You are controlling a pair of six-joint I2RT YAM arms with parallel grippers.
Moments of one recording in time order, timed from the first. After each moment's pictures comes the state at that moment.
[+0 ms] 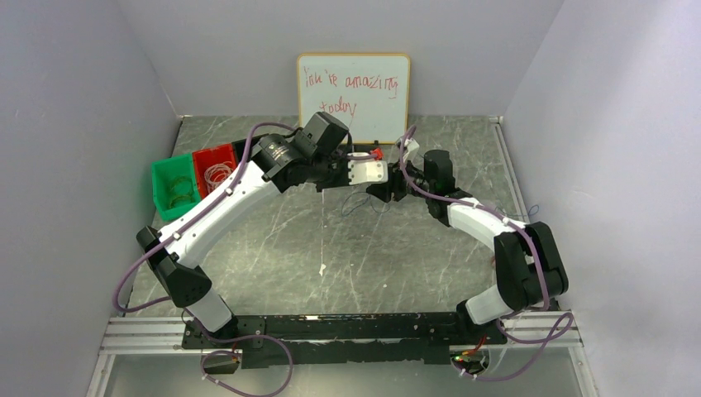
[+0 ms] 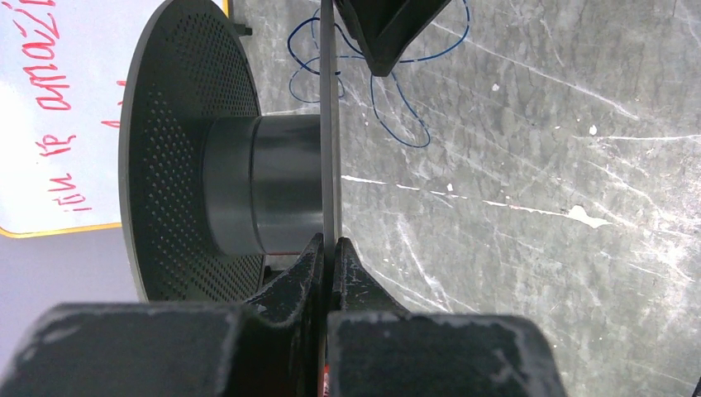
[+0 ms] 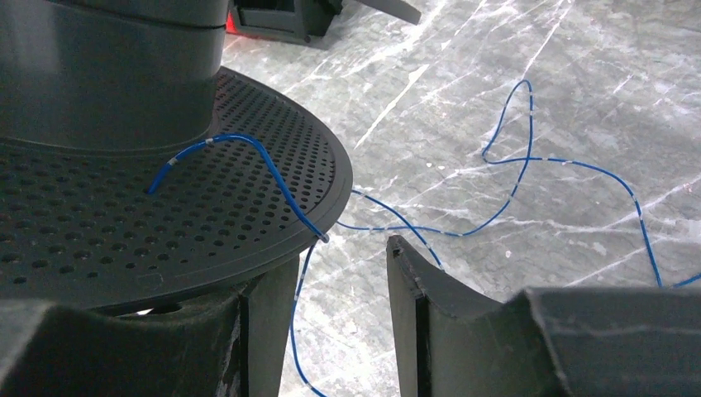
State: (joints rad) left arm -0.84 1.62 1.85 -1.04 0.04 0.80; right arm 0.33 1.49 0.81 0.30 -0.66 0.24
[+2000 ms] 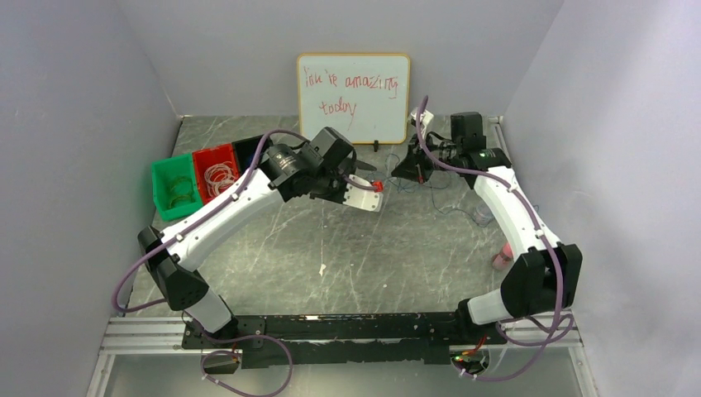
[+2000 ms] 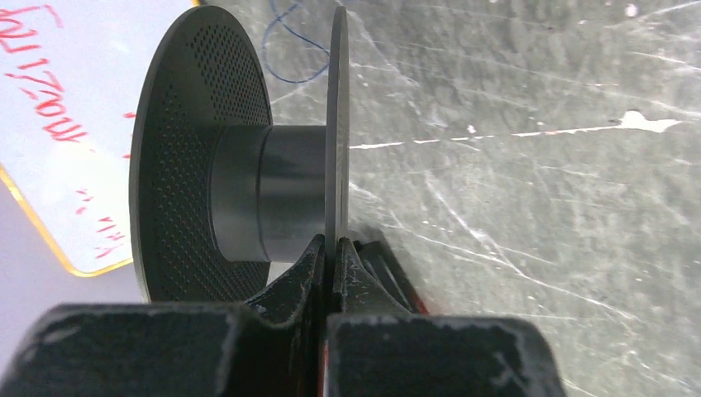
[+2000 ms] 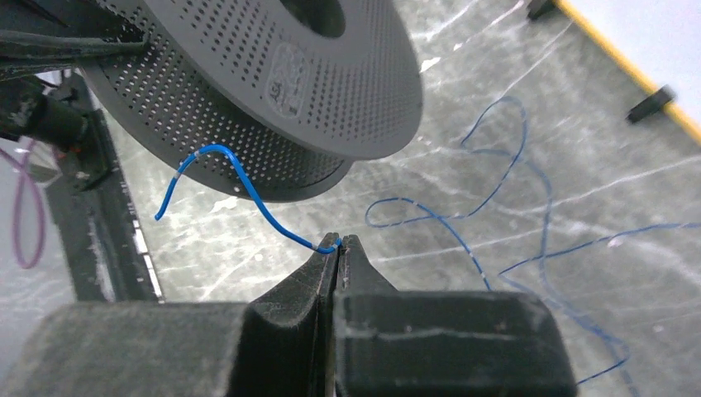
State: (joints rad) left arm -0.87 1.59 1.75 -1.09 -0.01 1.06; right arm 0.18 1.42 1.29 -0.57 -0.87 -0.31
